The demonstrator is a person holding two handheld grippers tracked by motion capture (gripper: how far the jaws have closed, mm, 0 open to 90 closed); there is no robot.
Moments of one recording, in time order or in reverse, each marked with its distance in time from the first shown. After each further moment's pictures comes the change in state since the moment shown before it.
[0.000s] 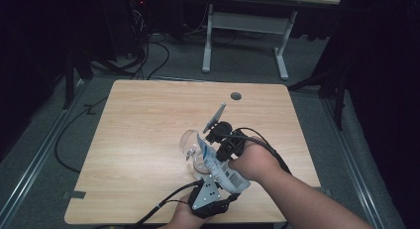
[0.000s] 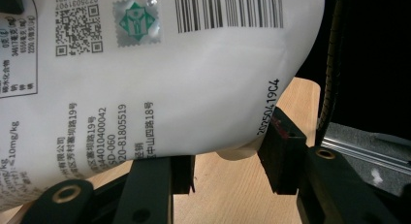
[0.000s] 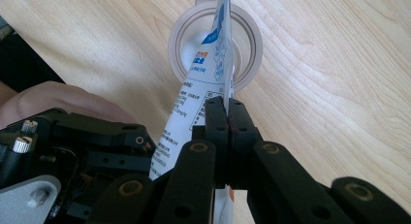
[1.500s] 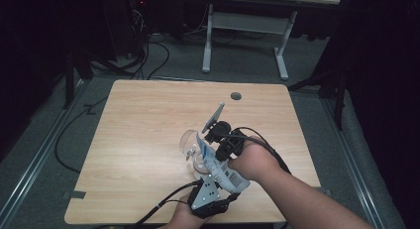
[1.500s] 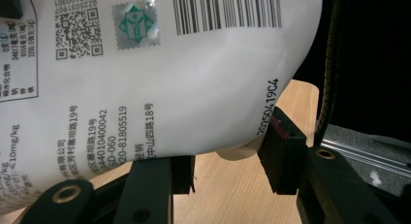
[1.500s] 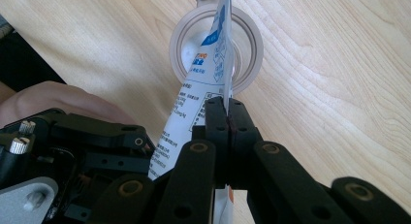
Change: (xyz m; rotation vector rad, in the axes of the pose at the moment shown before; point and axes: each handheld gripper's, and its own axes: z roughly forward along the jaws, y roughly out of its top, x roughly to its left) left arm 0.000 0.002 -0.002 -0.006 -0.001 -0.003; right arm 0.002 0.002 -0.001 0.004 -0.007 -0.011
